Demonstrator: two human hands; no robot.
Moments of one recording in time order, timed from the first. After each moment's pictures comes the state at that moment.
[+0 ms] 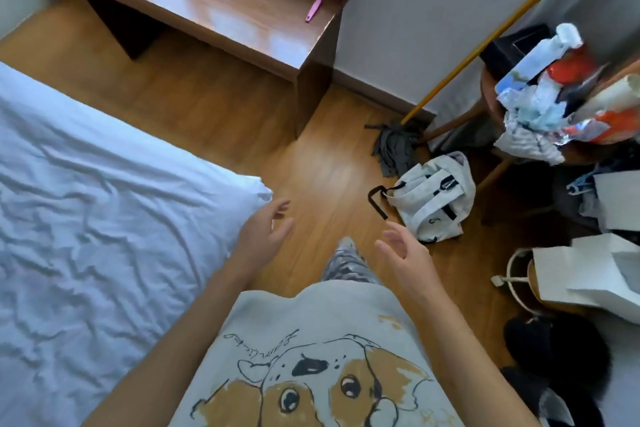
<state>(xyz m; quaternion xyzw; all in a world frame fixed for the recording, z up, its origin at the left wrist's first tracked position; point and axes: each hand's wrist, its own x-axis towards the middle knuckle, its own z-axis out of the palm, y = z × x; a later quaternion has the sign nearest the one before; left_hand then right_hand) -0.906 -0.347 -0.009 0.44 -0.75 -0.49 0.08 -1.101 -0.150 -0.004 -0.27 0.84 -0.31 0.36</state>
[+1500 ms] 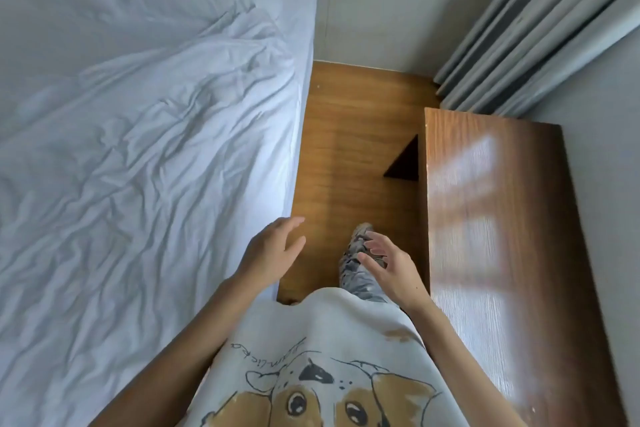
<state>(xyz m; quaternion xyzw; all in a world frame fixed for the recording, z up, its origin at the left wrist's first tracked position) -0.739 -1.191 -0.022 0.80 -0.46 -0.31 0.22 -0.958 -1.296 -0.018 -0.74 0.50 0.00 0.46</state>
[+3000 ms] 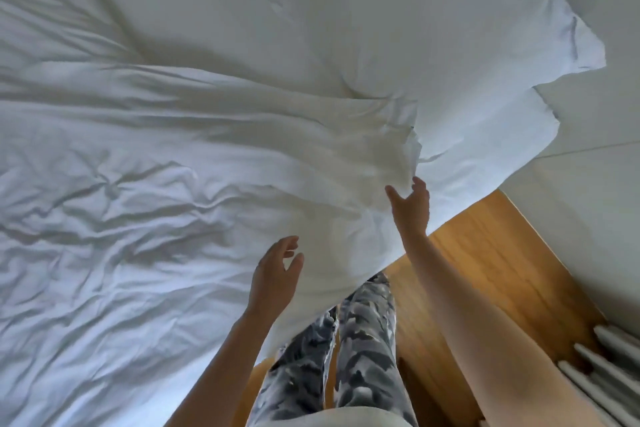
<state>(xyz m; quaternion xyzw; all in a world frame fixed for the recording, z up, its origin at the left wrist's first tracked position) -0.282 -1.695 -0.201 0.87 0.14 -0.30 0.35 -0.224 -1.939 -0.281 -0.77 0.45 0.16 0.42</state>
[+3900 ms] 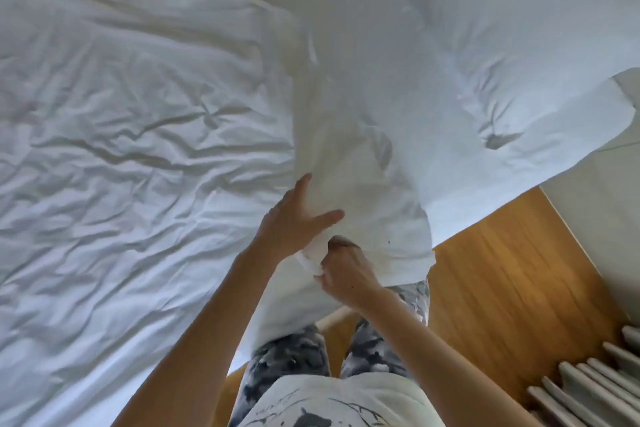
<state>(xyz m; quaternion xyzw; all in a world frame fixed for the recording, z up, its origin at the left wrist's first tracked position) -0.311 -1.468 -0.148 0.86 0.10 -0.38 0.34 -0.385 -1.593 -0.176 -0.90 -0.11 0.30 0.28</state>
